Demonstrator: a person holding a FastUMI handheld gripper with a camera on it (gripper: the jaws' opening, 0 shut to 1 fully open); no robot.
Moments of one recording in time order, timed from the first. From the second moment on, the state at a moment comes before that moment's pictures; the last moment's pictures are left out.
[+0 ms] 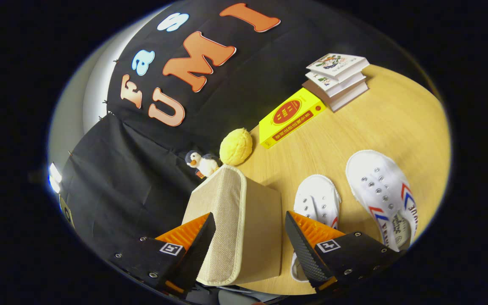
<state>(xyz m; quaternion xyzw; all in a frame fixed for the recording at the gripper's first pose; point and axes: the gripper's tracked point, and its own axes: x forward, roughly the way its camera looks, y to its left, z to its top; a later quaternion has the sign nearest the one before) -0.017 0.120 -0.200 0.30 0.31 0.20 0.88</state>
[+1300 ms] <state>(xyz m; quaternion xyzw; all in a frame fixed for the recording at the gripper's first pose) -0.029 0.169 -0.159 0.51 0.35 0.31 0.73</state>
